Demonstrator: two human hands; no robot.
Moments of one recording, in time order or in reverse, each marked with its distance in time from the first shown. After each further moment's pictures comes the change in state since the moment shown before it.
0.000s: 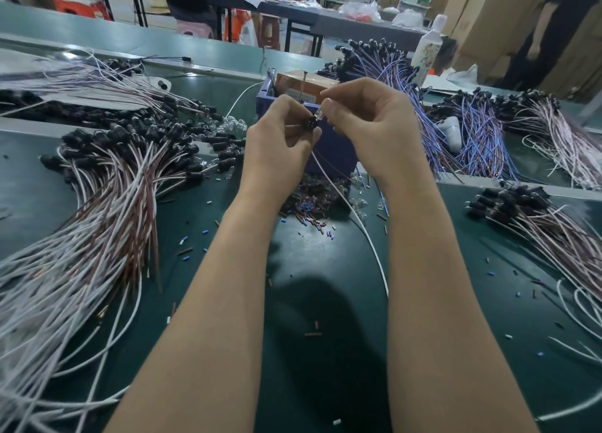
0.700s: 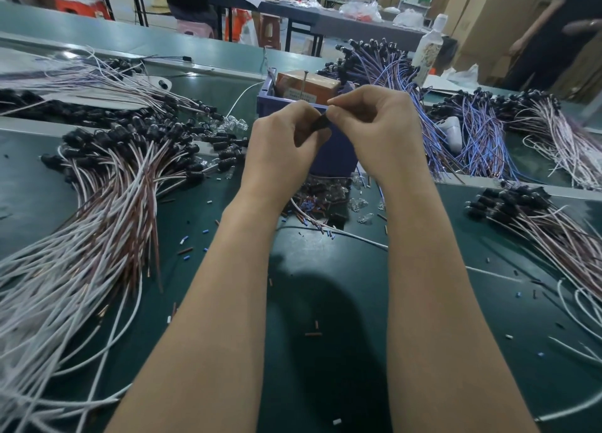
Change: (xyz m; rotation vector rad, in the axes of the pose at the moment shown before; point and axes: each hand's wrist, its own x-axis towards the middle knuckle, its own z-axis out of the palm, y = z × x) left_hand 0.002 0.007 0.001 0.252 0.018 0.118; right_hand 0.001 0.000 0.000 -0.261 0.088 0.021
